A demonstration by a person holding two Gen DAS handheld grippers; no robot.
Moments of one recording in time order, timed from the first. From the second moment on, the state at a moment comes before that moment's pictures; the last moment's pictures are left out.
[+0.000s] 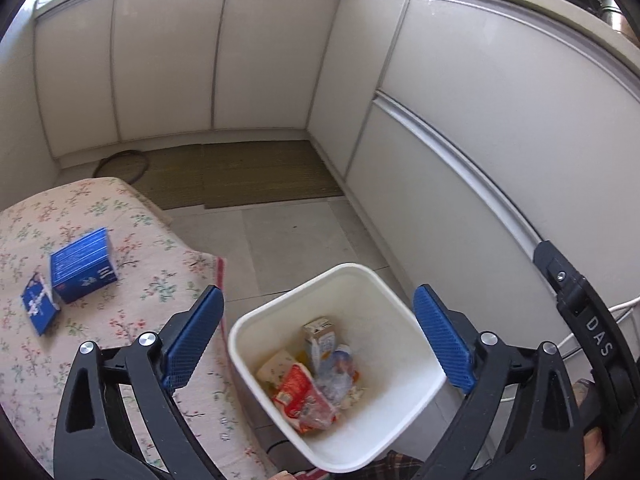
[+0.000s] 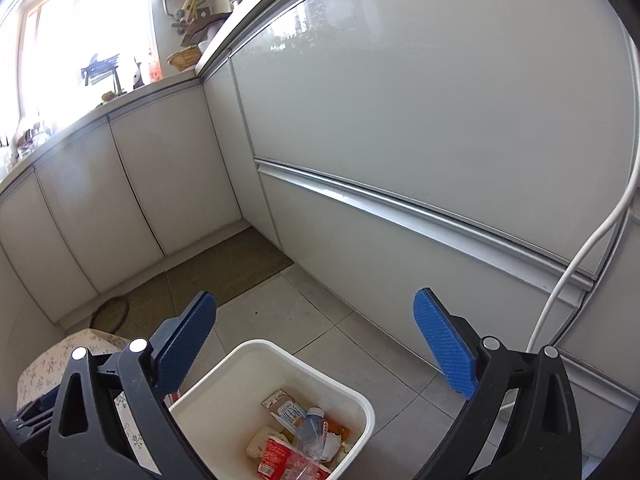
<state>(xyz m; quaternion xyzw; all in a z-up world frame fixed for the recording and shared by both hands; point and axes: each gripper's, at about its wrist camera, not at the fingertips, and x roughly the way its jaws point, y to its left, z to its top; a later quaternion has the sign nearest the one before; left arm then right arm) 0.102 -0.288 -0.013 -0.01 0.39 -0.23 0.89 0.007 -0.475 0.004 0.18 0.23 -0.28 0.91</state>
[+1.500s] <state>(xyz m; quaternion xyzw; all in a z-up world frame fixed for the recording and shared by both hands) 0.244 0.031 -0.140 -0.20 0.52 0.22 0.80 0.140 -0.285 -0.051 0.06 0.37 -0.07 0.92</state>
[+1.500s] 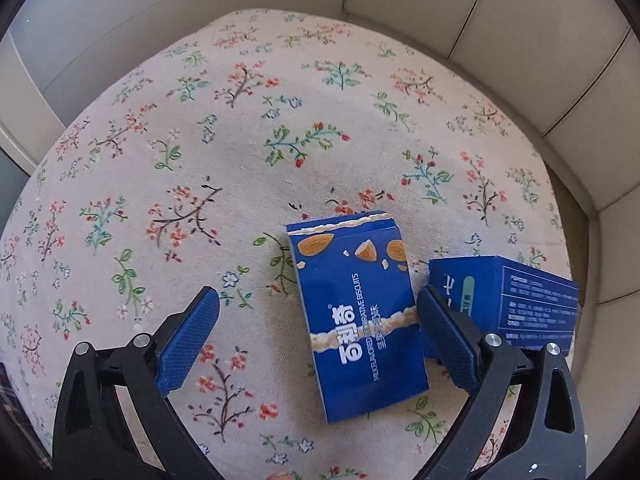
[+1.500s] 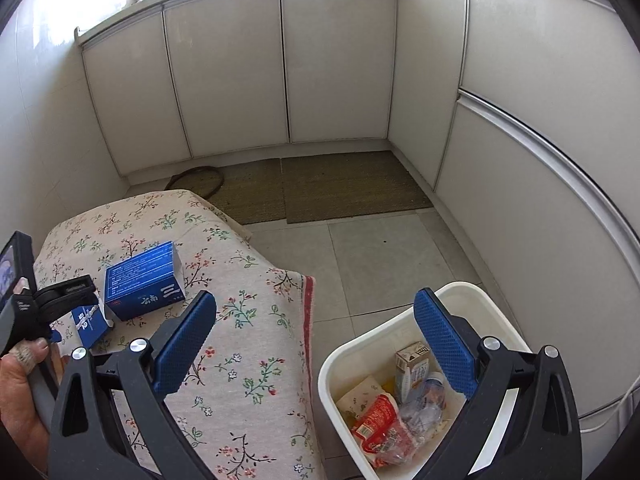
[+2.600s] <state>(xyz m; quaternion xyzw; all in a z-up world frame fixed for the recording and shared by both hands) 0.146 0.147 -0.058 -0.20 0.44 0.03 0.88 0.292 -0.126 -0.137 0.30 0.55 -0.14 0.77</state>
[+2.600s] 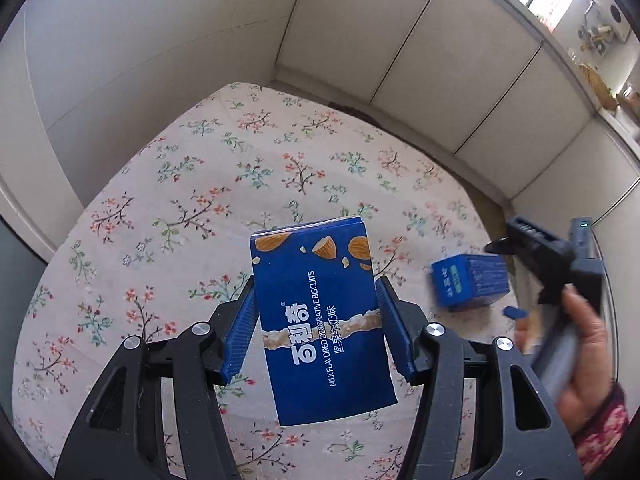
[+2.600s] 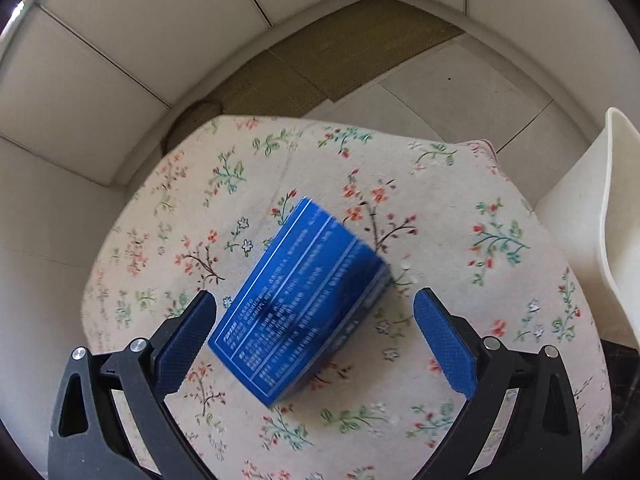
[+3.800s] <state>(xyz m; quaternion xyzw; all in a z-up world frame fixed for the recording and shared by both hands) 0.129 0.167 -0.011 -0.24 0.38 0.02 0.89 0.173 -0.037 -0.014 0.11 0.38 0.08 0.92</state>
